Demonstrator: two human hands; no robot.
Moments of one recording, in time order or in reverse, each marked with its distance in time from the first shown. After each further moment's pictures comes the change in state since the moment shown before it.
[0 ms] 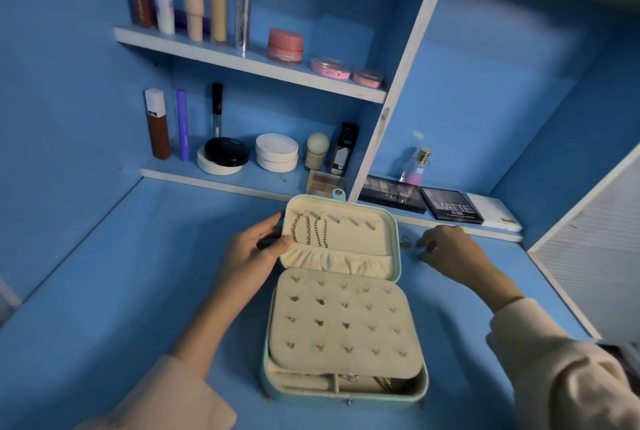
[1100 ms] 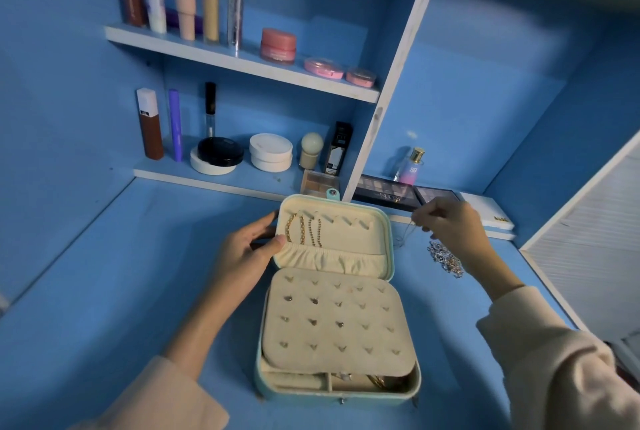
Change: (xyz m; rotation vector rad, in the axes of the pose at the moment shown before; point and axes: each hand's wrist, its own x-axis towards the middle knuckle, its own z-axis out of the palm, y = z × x) left_hand 0.000 0.001 0.000 0.008 -0.021 0.004; right_hand -0.004 -0.013 -0.025 0.725 0.281 0.018
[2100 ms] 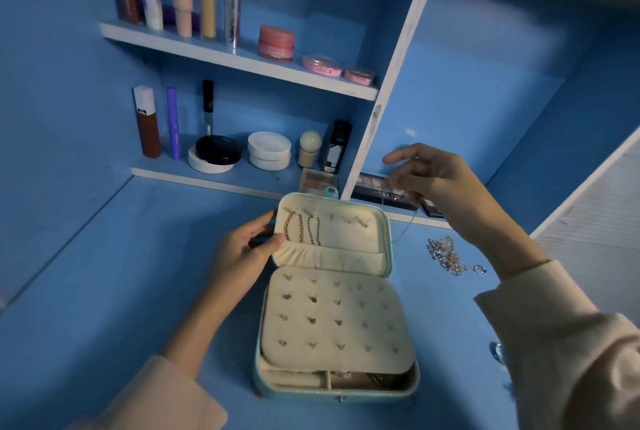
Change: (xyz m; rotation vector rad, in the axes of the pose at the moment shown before) left_hand 0.000 0.000 -0.001 -0.002 -0.010 0.015; right_hand -0.018 -0.084 -0.019 0.360 -0.312 -0.199
